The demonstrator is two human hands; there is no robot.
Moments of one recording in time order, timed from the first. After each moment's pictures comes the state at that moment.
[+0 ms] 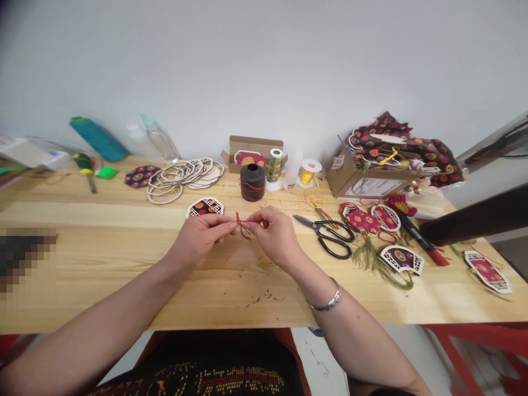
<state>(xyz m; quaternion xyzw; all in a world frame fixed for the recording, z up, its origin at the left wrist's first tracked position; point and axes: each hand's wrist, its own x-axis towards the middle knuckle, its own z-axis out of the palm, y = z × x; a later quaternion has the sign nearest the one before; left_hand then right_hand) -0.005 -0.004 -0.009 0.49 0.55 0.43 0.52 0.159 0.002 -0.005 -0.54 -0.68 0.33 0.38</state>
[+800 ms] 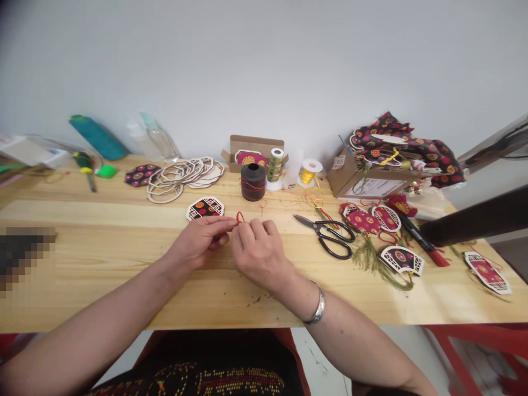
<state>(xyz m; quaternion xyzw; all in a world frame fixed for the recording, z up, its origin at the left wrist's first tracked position) -0.004 0.000 -0.016 0.33 0.50 0.44 0.67 0.143 -0.025 -0.011 -0.38 -0.87 -0.24 0.22</state>
